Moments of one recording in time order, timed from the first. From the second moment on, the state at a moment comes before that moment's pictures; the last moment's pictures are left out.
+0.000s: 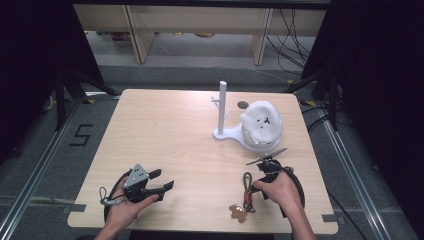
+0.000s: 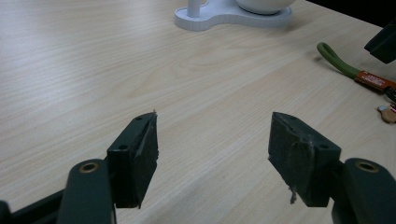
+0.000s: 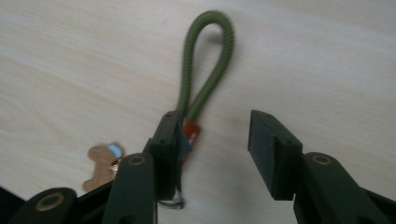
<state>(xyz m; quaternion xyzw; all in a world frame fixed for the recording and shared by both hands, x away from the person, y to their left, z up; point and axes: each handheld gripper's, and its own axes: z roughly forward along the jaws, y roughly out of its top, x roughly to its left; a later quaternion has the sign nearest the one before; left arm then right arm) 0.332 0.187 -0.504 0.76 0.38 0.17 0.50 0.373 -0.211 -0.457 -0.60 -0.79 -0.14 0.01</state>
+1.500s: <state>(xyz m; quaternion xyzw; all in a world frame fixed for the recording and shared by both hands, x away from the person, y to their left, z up) 0.330 0.181 -0.498 0.75 0.37 0.15 0.53 0.367 -0.186 -0.457 -0.57 -0.80 -0.20 0.01</state>
